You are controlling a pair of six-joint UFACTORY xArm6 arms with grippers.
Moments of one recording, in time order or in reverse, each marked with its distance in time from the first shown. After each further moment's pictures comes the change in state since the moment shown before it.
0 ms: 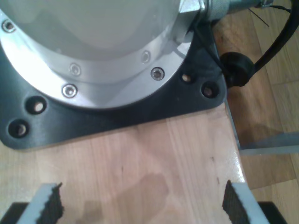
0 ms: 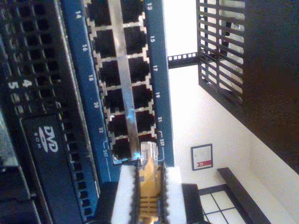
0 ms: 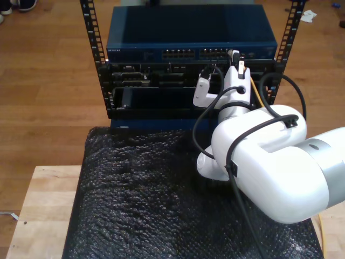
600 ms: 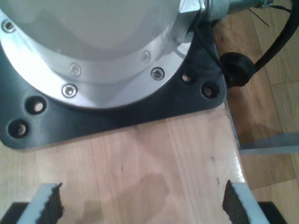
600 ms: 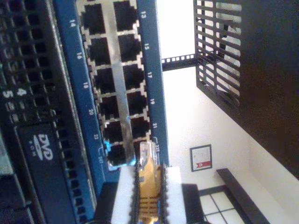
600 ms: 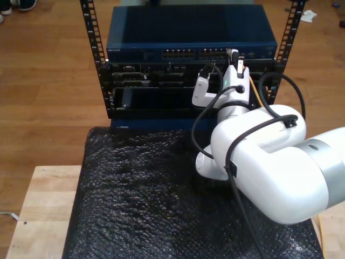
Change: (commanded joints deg) left arm 0.0 0.0 0.0 0.0 -0.1 0.0; right arm 0.4 0.0 -0.7 0.1 0.0 -0.1
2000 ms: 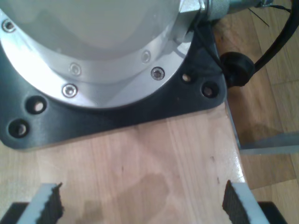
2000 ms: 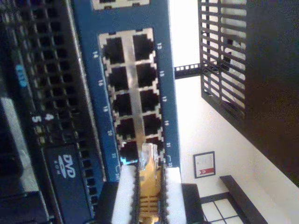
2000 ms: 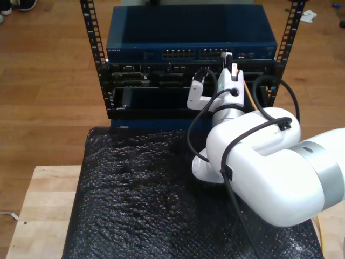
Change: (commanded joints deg) left arm 0.0 0.0 0.0 0.0 0.1 0.0; right arm 1.3 0.5 0.3 0.2 0.0 0.0
